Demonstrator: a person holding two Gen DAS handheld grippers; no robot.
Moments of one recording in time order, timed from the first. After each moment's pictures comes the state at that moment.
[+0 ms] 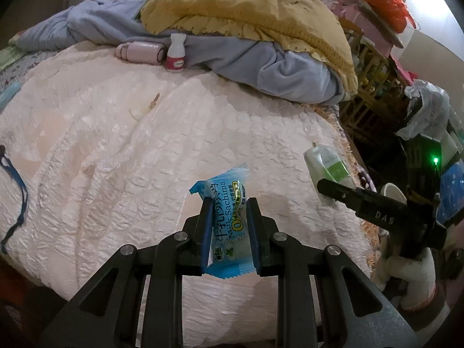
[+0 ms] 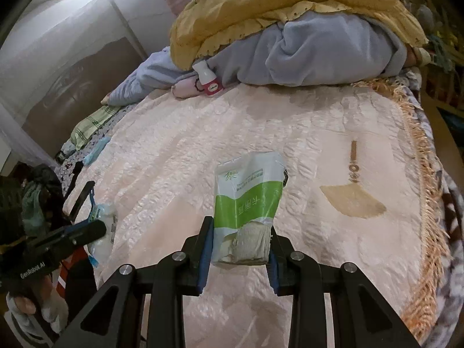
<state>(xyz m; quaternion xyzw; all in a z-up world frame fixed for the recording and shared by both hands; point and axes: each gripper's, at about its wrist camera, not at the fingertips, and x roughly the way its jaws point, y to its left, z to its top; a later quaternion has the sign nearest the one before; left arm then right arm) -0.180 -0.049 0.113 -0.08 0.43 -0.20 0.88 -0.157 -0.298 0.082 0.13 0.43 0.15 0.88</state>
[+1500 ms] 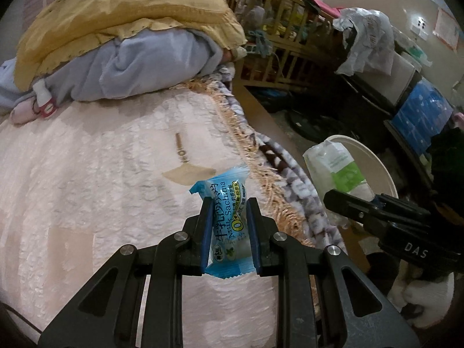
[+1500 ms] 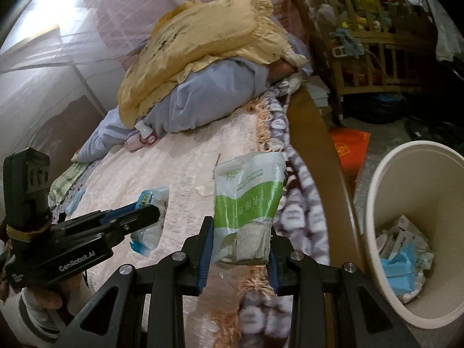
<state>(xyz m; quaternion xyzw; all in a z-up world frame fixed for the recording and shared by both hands) -0.197 -0.265 0.123 0.05 0.42 -0.35 0.84 -0.280 -0.452 0.110 0.20 0.37 0.02 0.91</state>
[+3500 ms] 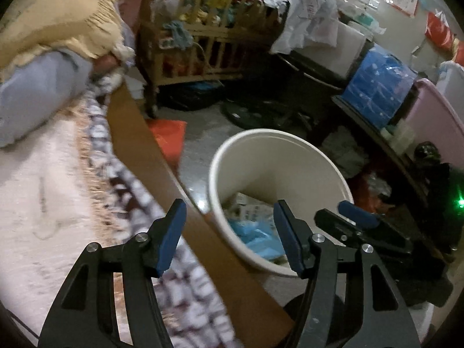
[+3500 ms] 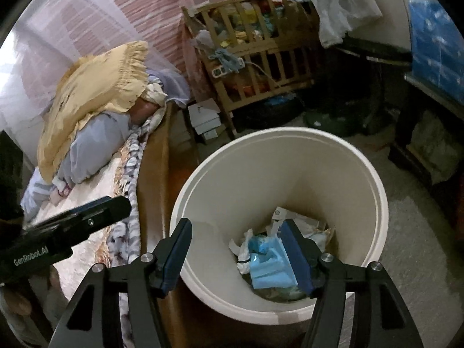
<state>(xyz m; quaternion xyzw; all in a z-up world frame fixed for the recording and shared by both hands) -0.242 -0.432 0.126 0.08 0.40 -0.46 0.79 -0.381 -0.587 0.097 0.23 0.33 -0.20 0.89</state>
